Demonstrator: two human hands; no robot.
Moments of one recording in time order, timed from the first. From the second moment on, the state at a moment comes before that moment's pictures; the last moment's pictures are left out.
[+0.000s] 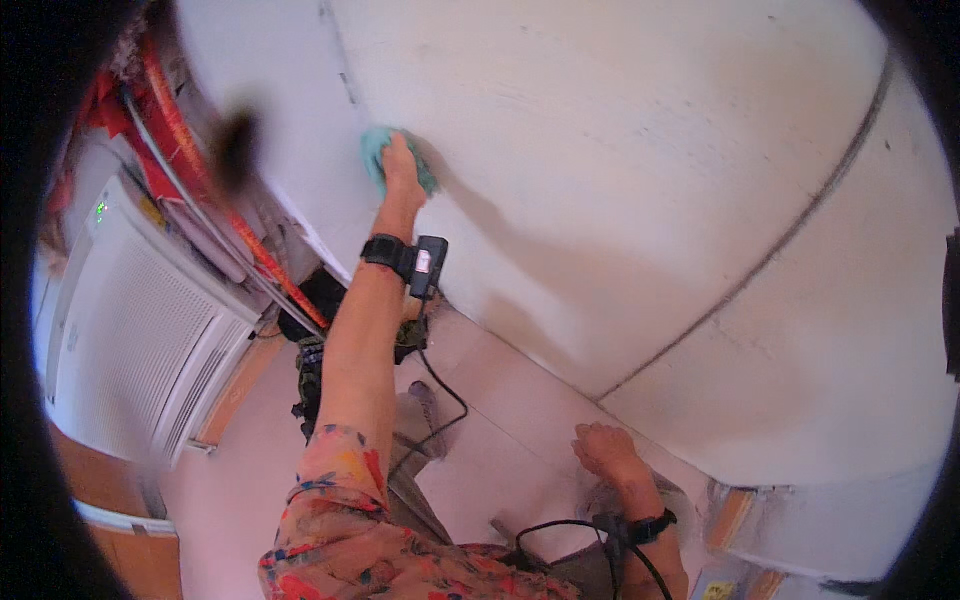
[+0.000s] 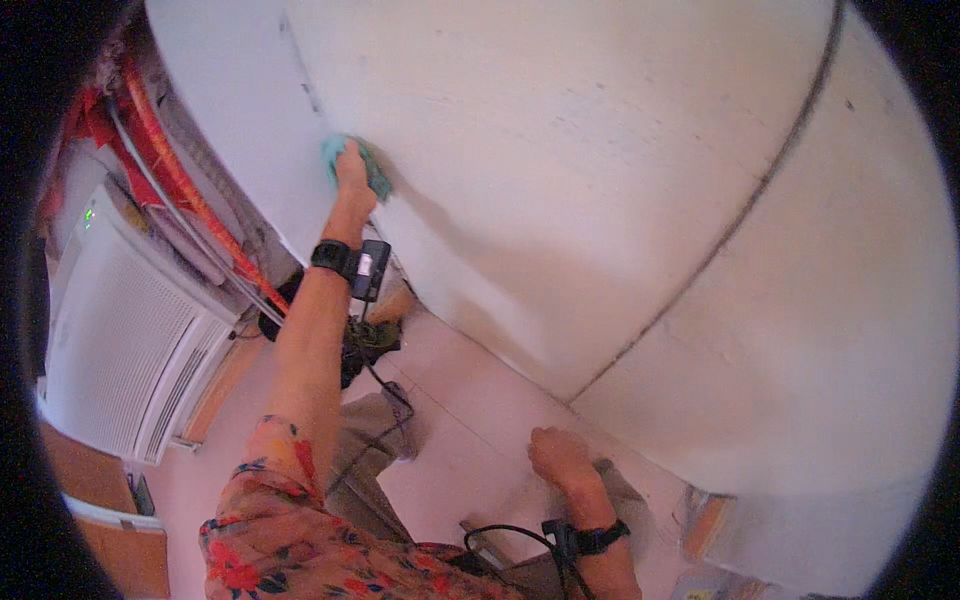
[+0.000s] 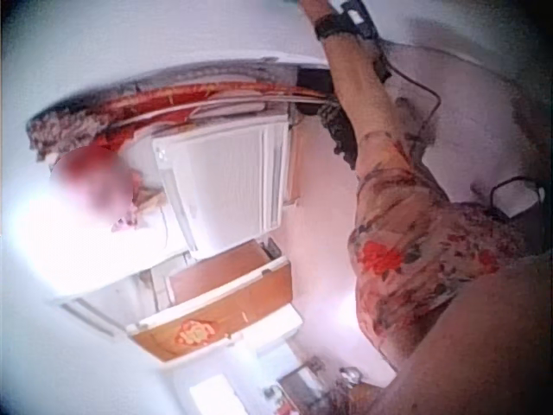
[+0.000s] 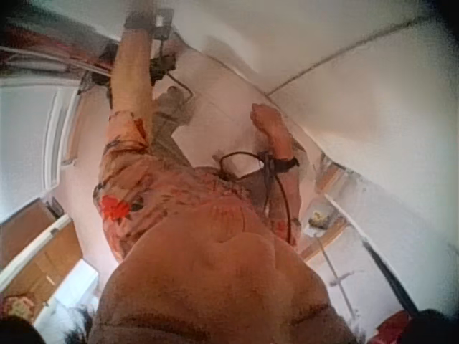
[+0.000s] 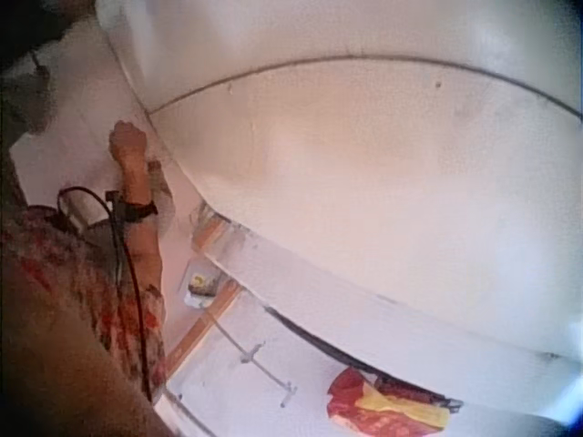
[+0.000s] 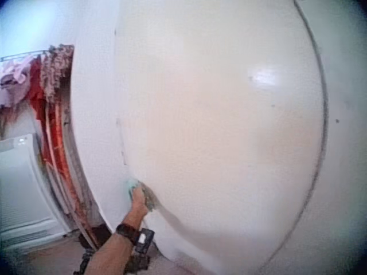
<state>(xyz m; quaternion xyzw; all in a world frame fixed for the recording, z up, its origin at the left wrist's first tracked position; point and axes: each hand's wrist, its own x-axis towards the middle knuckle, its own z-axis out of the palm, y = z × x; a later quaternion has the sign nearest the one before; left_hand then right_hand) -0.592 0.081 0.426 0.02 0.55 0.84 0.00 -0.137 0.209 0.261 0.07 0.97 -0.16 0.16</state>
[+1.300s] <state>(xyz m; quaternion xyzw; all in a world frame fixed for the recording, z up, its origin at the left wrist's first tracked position) -0.425 0.206 0.532 0.34 0.58 0.52 -0.53 -0.131 0.208 0.261 0.04 0.98 -0.17 0.13</state>
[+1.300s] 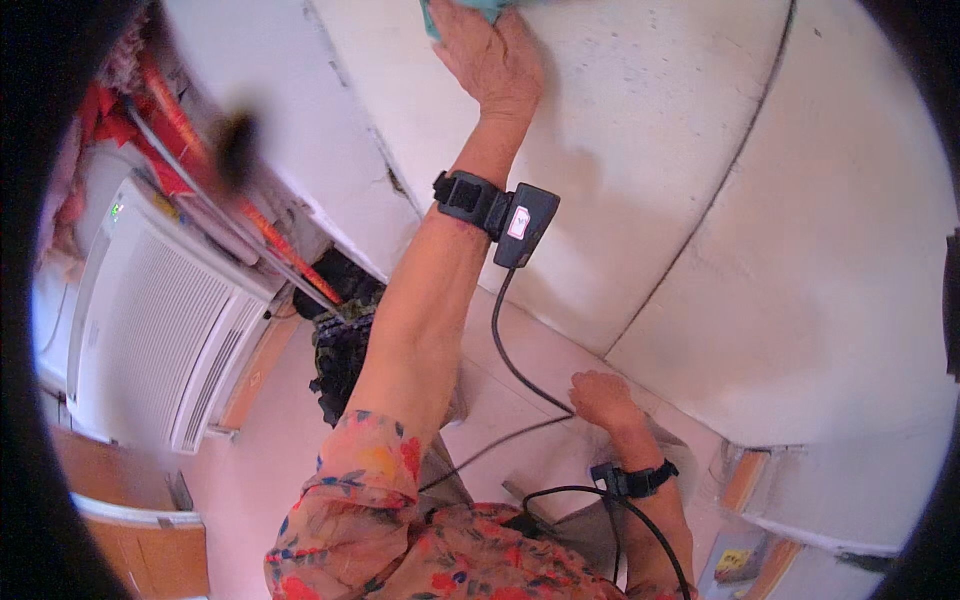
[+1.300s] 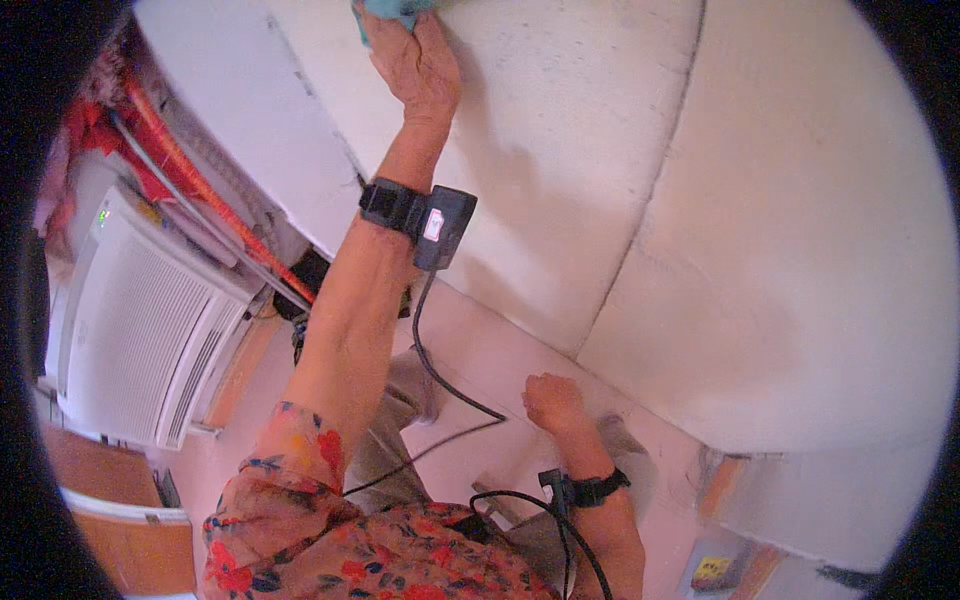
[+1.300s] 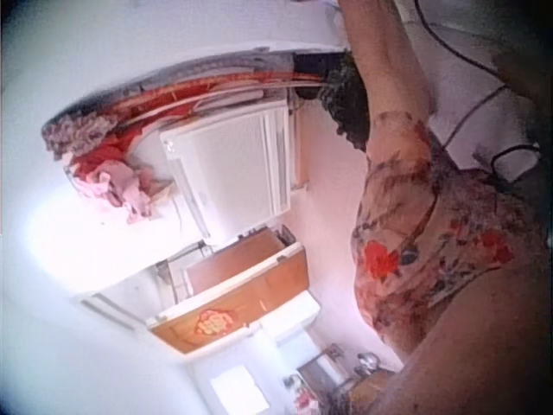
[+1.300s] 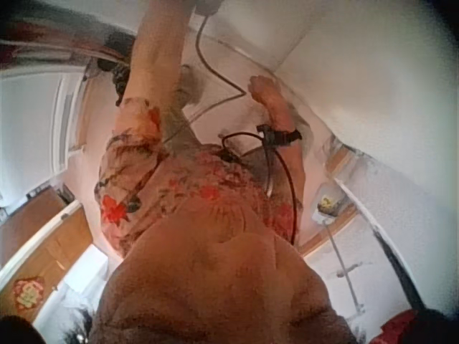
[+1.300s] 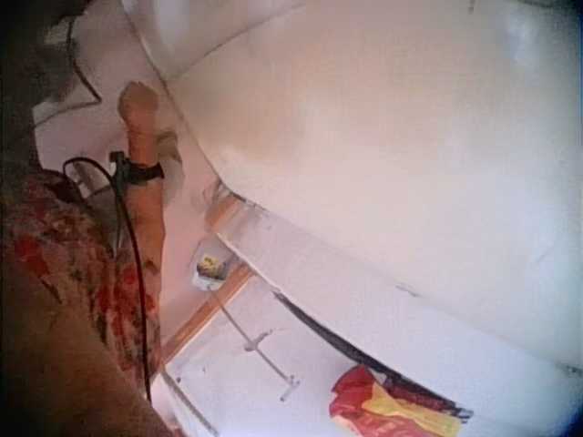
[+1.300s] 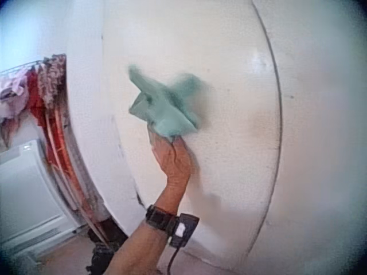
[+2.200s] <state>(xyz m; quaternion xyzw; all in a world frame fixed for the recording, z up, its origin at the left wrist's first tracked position) -0.576 0.068 0.295 -0.02 0.62 0.78 0.07 -0.112 0.213 0.261 0.04 0.97 -0.14 0.17</state>
